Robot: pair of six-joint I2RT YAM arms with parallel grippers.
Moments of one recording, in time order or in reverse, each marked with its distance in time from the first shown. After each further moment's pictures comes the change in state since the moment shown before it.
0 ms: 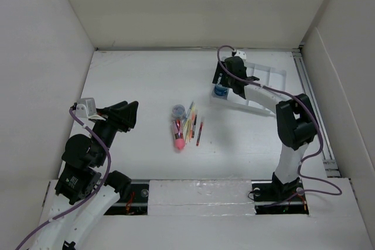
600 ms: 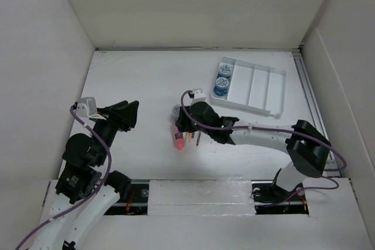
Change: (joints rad) left arm 0.000 0.008 0.000 0.006 0.003 0.000; right arm 0.549 -0.300 -0.326 0.132 -0.050 0.151
